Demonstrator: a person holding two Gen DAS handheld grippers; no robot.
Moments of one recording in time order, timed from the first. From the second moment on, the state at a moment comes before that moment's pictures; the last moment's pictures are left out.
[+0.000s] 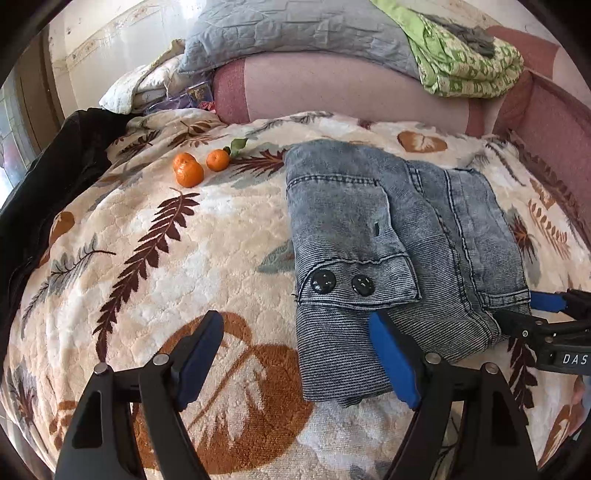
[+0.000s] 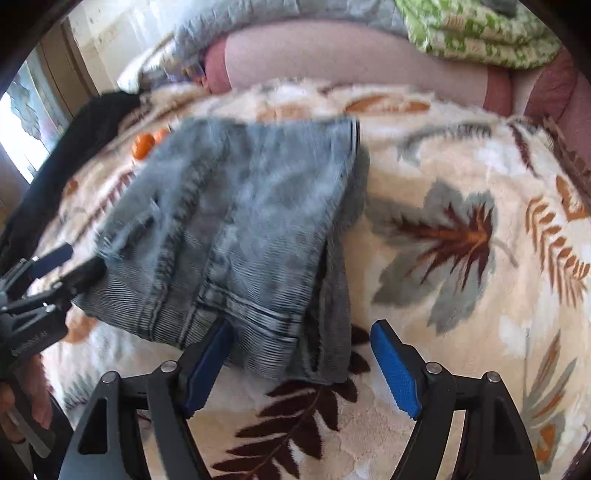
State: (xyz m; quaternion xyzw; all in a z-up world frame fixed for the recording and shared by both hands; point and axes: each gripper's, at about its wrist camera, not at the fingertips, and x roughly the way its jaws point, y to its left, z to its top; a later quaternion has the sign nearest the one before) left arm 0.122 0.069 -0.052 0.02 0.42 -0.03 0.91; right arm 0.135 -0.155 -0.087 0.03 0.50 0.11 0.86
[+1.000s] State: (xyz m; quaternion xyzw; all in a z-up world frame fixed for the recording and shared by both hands) left arm 0.100 0.068 -0.040 0.03 0.38 0.02 0.92; right arm 0.100 -0.164 -0.059 0.02 0.46 0.08 0.88
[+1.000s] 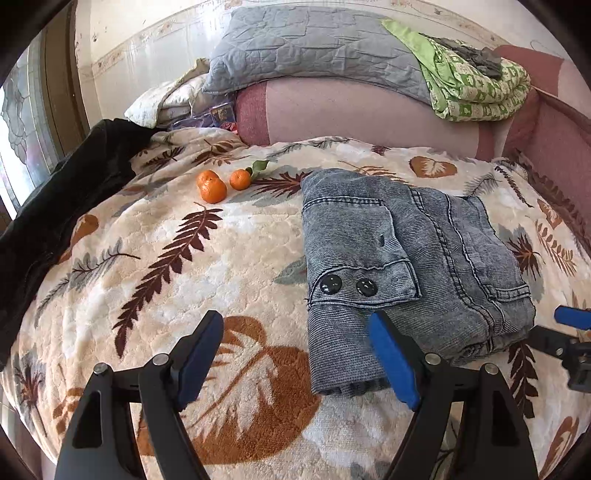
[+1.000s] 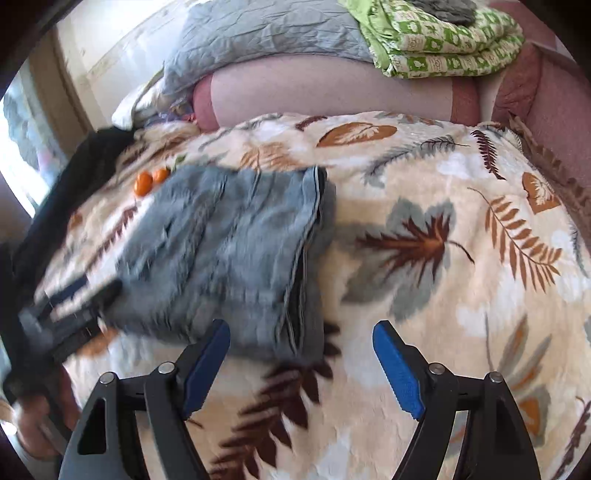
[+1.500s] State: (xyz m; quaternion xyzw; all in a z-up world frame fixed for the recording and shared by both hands) left arm -0.022 0.036 -0.024 -0.05 0.43 -0.08 0.90; right arm -0.016 -0.159 -0.046 0.04 0.40 0.13 0.91
